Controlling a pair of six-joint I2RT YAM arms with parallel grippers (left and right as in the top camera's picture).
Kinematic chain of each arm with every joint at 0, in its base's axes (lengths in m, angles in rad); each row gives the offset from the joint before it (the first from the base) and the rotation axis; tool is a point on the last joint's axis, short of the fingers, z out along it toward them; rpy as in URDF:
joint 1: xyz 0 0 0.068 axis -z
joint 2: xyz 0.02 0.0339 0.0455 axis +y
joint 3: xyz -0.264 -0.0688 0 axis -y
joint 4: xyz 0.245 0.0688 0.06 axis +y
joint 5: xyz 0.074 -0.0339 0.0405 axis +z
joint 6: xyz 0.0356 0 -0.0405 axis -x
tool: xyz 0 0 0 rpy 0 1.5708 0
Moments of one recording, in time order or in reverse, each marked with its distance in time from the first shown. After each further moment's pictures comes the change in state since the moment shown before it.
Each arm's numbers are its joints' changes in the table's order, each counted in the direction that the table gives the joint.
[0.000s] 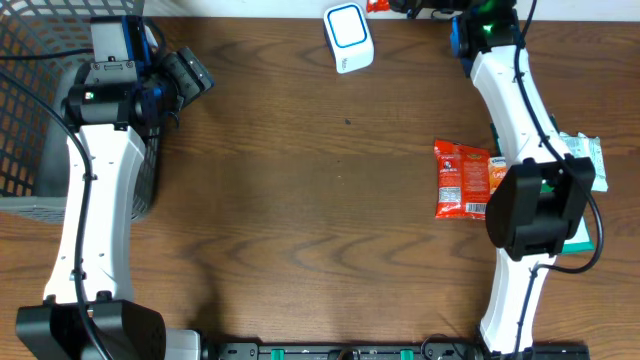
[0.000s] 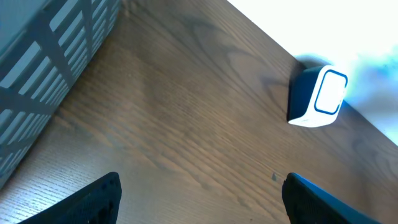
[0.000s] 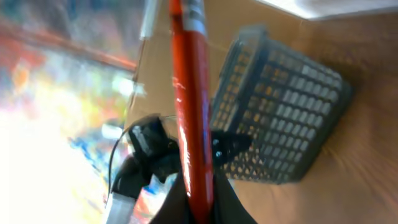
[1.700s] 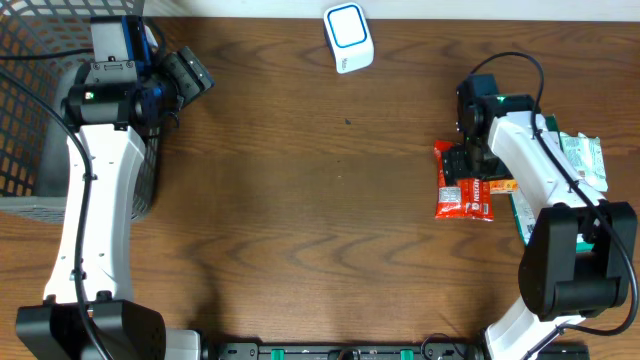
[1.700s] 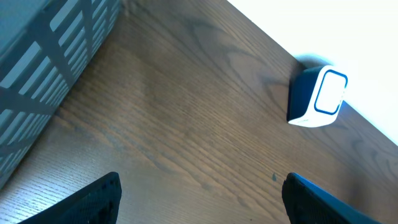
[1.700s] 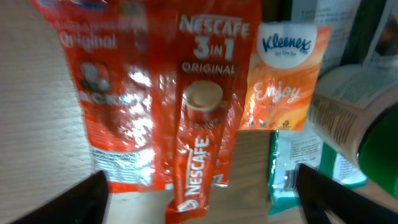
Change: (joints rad) left arm 0.000 0.000 0.000 0.000 0.000 0.000; right arm 0.043 -0.357 -0.695 1.431 -1.587 1.355
